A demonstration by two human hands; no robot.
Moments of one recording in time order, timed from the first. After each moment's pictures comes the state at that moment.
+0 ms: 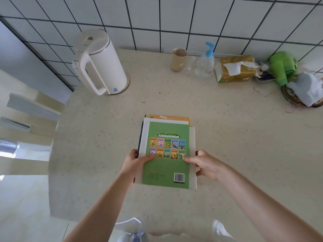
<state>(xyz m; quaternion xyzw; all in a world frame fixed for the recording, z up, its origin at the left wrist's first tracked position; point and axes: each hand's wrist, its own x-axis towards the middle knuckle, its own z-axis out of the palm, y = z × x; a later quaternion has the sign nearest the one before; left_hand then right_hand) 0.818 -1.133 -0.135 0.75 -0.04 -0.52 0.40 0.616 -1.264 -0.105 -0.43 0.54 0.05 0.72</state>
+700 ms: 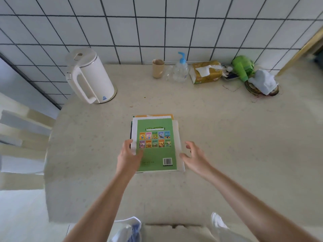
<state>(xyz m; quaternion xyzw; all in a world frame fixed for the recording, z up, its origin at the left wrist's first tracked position) 0.797 -1.111 -0.108 0.84 -0.29 -0.33 0.32 0.583 -1.197 -0.071 -0.68 0.58 -0.03 0.44</state>
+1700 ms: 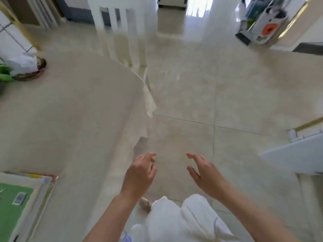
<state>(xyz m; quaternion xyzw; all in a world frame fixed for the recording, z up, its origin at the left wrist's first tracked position) 0.511 -0.927 -0.108 0.23 -0.92 -0.30 0.10 0.379 -0.735 -0.089 -0.35 0.87 -0.24 0.23</state>
